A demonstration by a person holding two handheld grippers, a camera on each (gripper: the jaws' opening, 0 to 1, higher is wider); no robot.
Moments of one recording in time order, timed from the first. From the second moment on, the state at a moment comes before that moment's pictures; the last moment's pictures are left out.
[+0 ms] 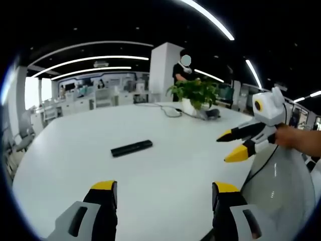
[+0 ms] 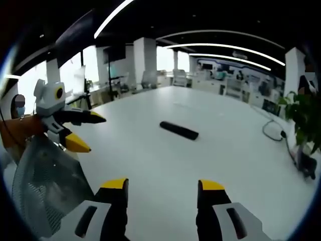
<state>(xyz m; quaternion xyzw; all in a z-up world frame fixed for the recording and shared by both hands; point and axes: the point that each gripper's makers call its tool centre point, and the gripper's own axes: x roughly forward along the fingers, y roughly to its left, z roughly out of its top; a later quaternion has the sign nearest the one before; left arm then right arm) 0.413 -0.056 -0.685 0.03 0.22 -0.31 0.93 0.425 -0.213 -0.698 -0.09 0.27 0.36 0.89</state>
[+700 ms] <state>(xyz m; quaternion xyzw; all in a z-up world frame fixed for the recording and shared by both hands) 0.409 -0.056 -0.691 0.04 0.23 -0.31 0.92 0.422 -0.215 -0.701 -0.10 0.27 0.36 0.89</state>
